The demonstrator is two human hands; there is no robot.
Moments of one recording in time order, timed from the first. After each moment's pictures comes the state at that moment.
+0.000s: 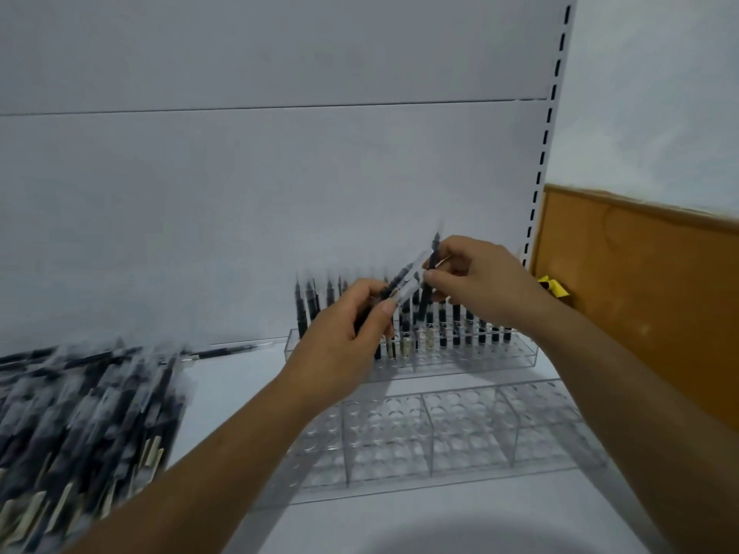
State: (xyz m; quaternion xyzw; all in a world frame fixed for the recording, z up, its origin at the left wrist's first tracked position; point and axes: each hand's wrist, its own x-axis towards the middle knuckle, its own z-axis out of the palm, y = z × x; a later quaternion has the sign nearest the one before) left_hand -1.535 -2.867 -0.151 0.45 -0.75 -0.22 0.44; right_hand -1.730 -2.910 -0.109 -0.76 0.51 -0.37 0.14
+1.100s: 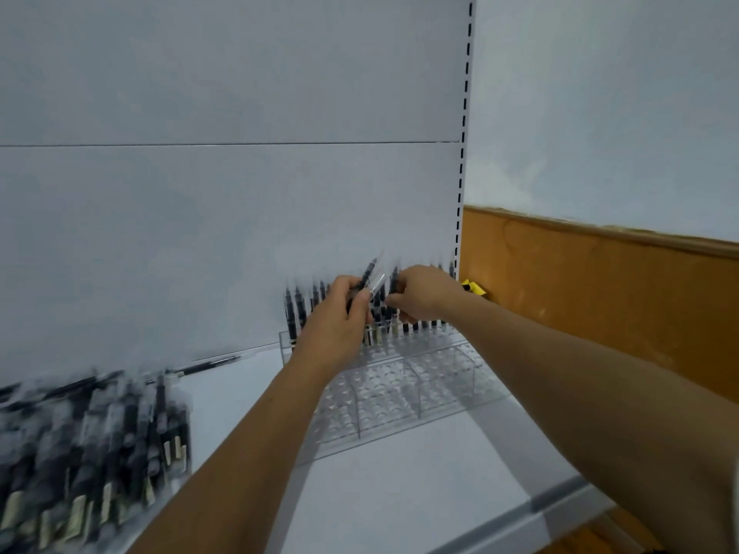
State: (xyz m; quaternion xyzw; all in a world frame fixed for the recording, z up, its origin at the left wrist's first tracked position) left_hand -1.533 -2.867 -0.150 0.45 -0.75 -0.22 0.43; right_hand -1.690 -2.886 -0.109 -0.70 0.69 -0.17 0.05
